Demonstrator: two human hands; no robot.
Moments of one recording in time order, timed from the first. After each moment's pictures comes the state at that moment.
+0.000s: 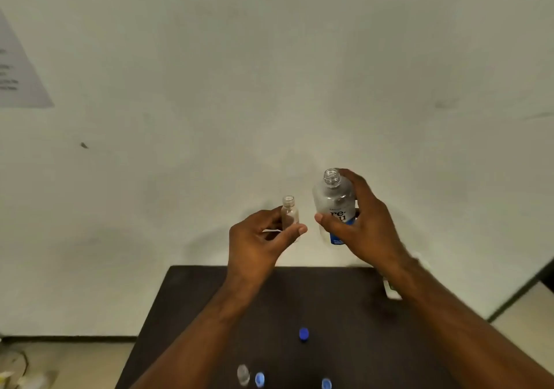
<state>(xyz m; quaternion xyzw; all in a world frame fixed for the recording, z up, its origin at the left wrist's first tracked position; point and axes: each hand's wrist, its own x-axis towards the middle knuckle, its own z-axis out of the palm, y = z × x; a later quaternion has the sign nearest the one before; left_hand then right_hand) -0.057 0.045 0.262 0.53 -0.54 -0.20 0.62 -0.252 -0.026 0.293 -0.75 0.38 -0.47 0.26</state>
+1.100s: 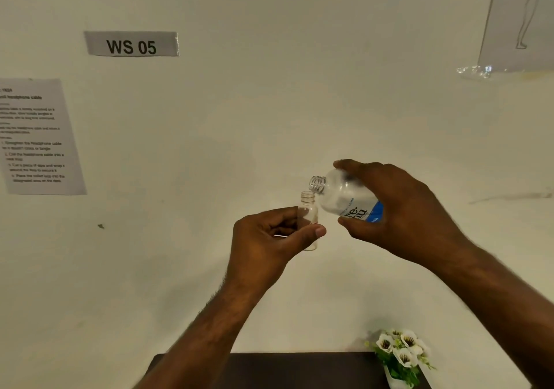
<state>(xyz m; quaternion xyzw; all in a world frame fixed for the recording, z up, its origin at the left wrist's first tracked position) -0.088 0.079 0.428 0.42 -0.58 -0.21 0.67 -0.306 0.029 0.485 -0.84 0.36 -0.38 -0.12</state>
